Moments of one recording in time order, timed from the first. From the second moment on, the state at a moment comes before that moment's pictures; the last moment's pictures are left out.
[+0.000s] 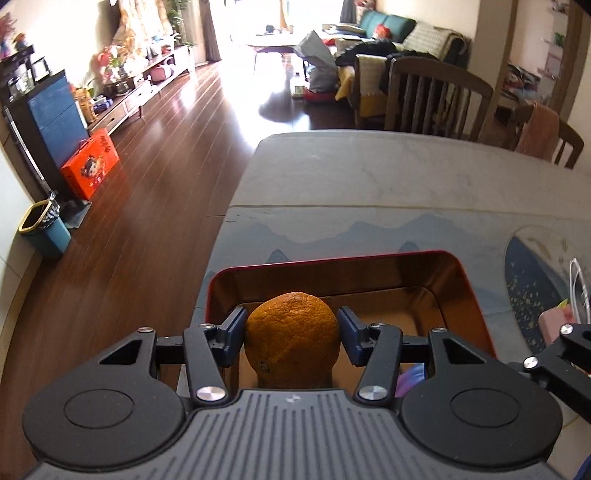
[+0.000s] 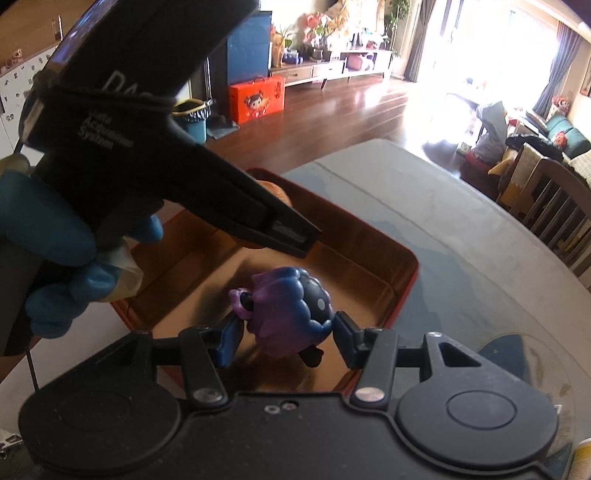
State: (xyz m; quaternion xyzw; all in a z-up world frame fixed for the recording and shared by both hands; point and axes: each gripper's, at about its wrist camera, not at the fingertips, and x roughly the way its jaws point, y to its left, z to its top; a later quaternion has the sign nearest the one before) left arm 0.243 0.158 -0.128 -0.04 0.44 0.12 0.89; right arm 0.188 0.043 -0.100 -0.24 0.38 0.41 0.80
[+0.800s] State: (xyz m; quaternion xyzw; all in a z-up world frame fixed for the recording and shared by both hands) left arm 0.249 0.154 -0.138 -0.03 0.45 0.09 0.89; right arm 0.191 0.050 -0.115 -0.21 0.41 0.40 0.79
